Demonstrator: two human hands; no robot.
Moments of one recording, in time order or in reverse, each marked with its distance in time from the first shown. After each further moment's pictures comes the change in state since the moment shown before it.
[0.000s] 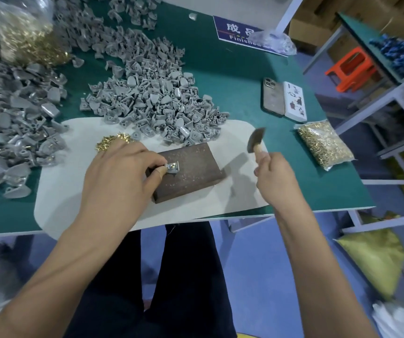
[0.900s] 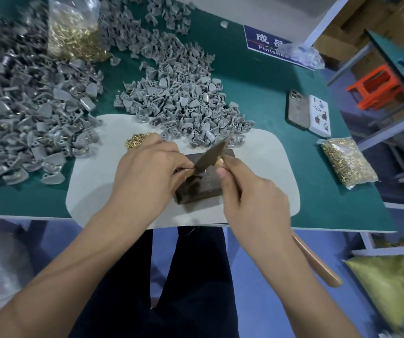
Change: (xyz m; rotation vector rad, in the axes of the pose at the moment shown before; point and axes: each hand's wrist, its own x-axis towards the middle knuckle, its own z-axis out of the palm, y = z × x) left_hand 0.007 -0.007 -0.004 -0.031 -0.005 0.061; right_hand -0.083 -0.063 0.033 -0.267 0.120 -0.606
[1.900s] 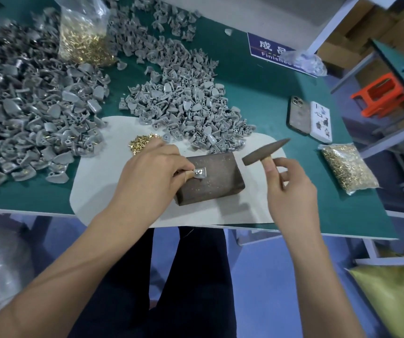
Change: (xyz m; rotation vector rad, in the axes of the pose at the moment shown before) left_hand -0.005 0.002 0.005 -0.074 0.017 -0.023; right_hand 0.016 0.072 -0.003 0.245 0.076 0.396
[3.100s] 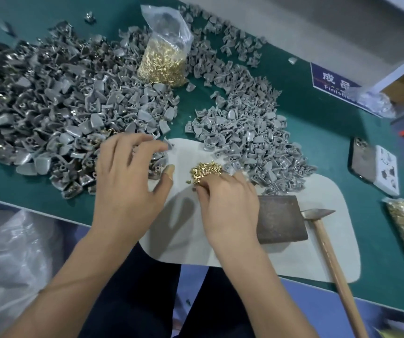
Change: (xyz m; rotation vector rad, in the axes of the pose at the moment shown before) left_hand -0.030 -0.091 -0.057 0.162 0.346 -0.283; right_hand -0.027 -0.152 0.133 -0.560 -0.359 -0.475
